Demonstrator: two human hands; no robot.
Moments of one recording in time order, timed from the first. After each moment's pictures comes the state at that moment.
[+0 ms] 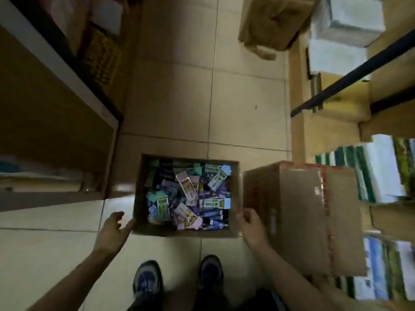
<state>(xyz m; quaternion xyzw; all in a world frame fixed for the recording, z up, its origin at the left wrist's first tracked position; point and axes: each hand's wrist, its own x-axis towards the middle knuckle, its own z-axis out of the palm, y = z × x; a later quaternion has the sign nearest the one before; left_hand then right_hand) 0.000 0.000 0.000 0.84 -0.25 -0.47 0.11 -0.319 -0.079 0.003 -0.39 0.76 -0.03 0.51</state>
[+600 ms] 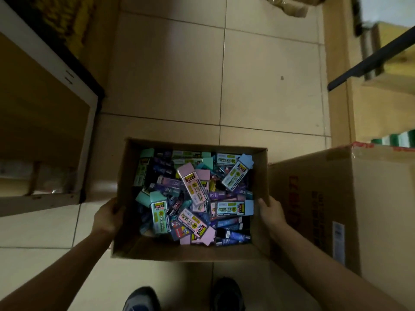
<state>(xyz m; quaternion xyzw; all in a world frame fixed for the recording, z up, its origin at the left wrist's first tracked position) 0.023 -0.032 -0.192 0.86 -0.27 -0.41 0.11 -0.330 -0.130 -0.186 -0.33 0.81 -0.05 0.48</state>
